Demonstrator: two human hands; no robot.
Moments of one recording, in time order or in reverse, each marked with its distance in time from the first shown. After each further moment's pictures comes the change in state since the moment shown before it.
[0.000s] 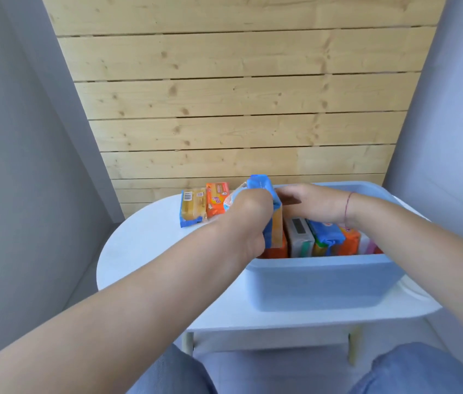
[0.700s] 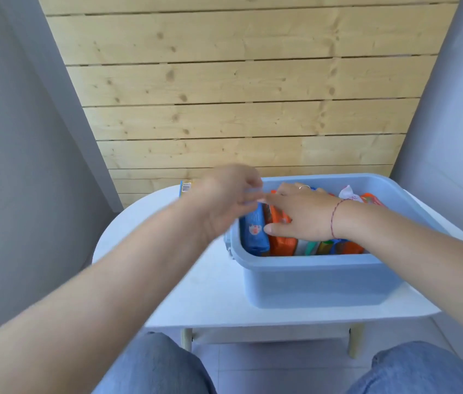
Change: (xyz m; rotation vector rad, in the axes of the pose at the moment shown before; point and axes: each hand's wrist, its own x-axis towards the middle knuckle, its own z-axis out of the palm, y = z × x) left_hand 0.024 0.029 -0.016 0.257 -0.114 0.125; right_hand -0.007 -0.020 0.019 -0.670 -0.002 0.037
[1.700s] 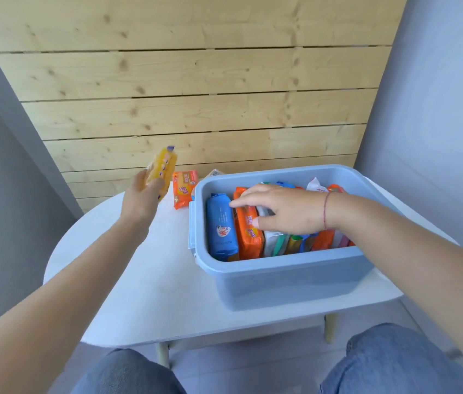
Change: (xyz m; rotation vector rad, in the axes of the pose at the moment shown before) left_hand 0.131 -0.072 -0.097 0.299 0.438 0.229; right_hand 0.000 0.028 0.008 0.248 -0.056 -0.125
